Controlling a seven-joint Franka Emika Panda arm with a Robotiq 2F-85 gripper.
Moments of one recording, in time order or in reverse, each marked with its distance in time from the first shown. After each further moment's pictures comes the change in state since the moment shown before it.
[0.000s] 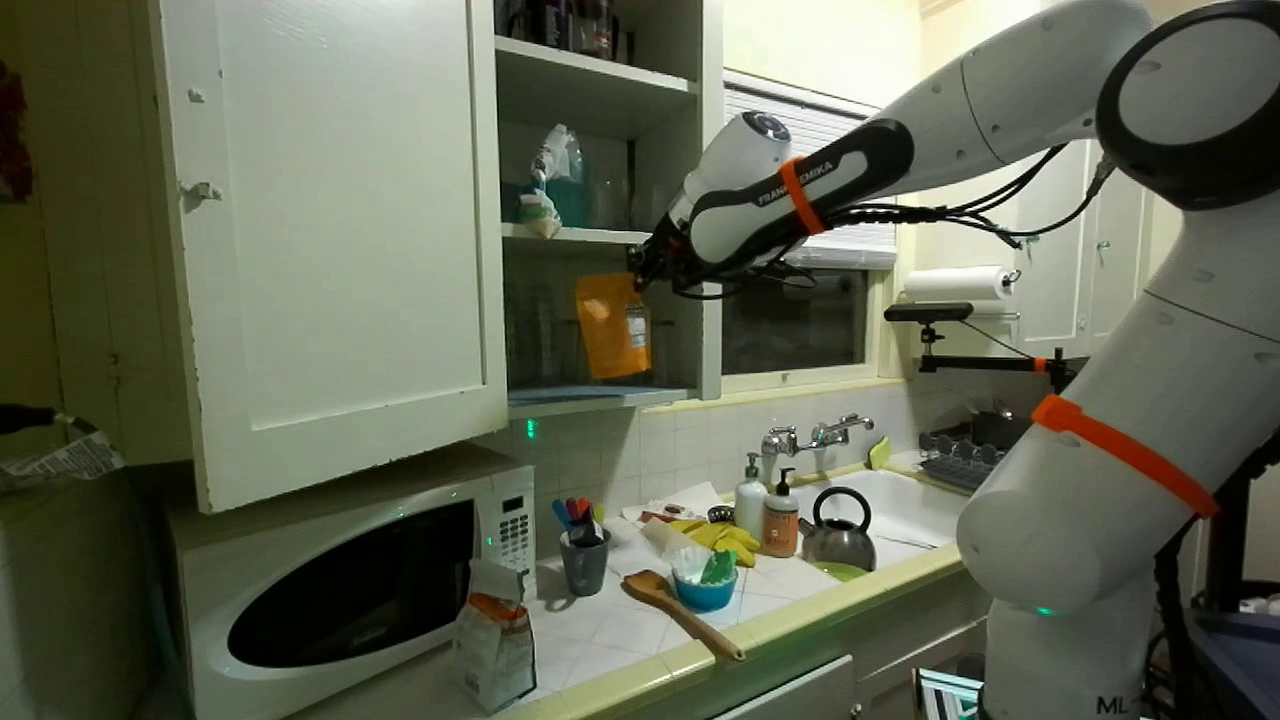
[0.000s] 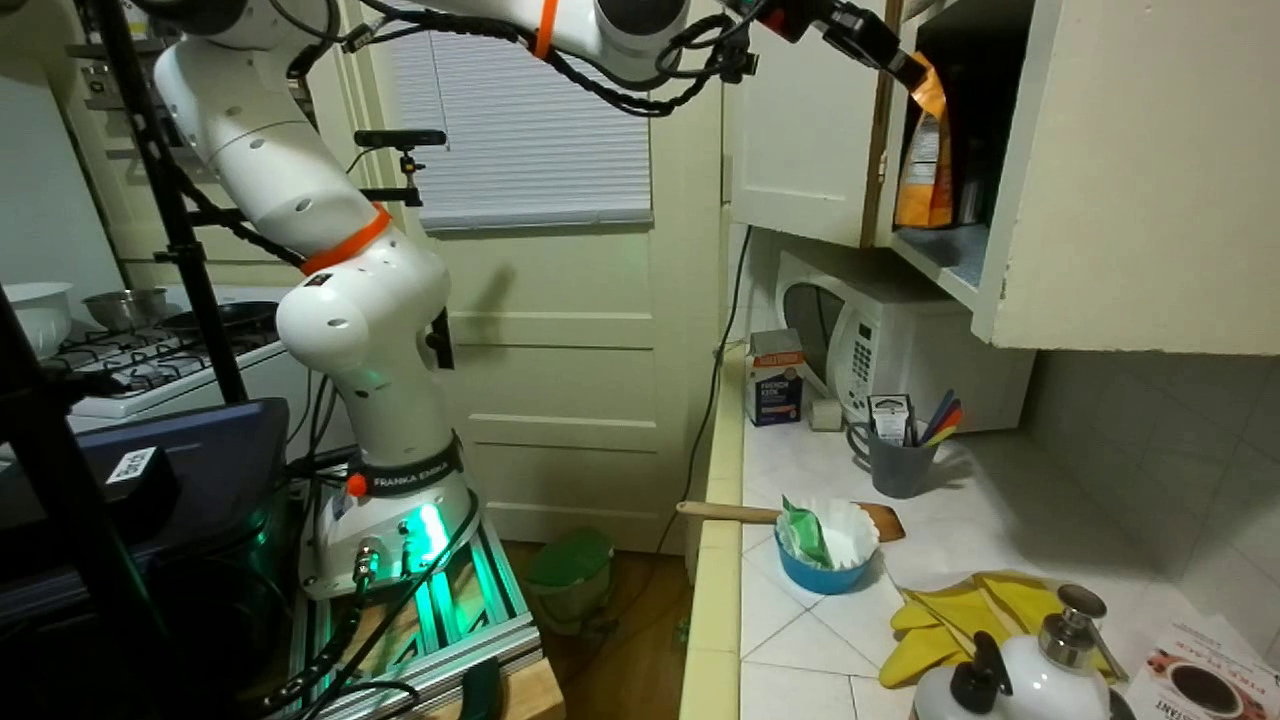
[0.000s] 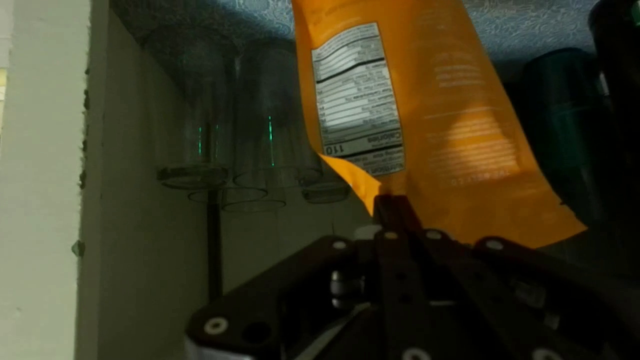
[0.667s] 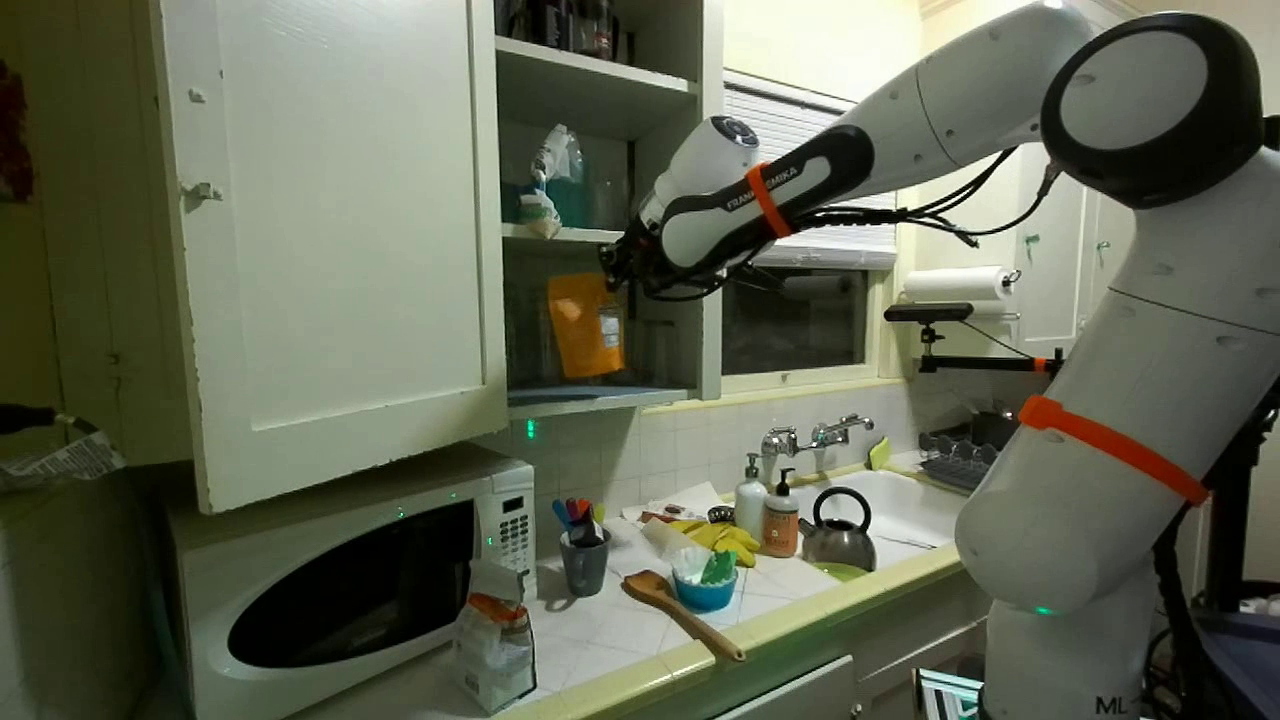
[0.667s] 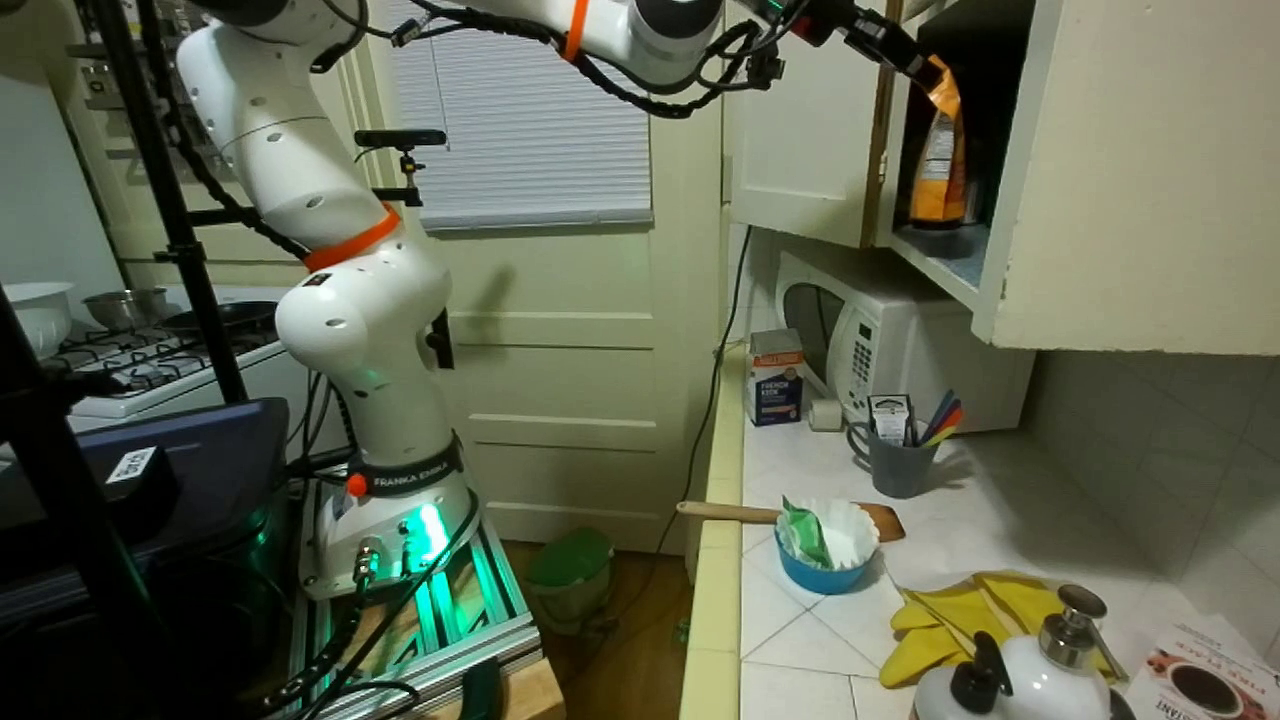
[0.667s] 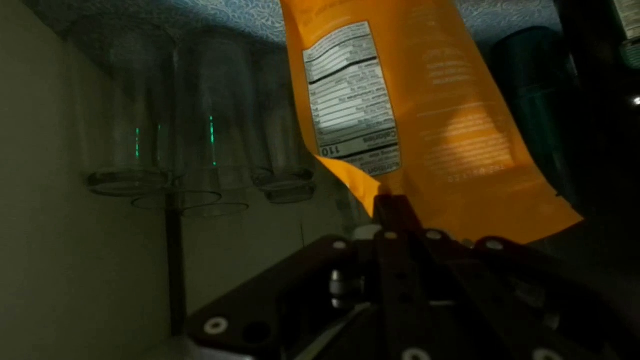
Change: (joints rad) arm -0.014 0.108 0.063 0.093 -0.005 0.027 0.087
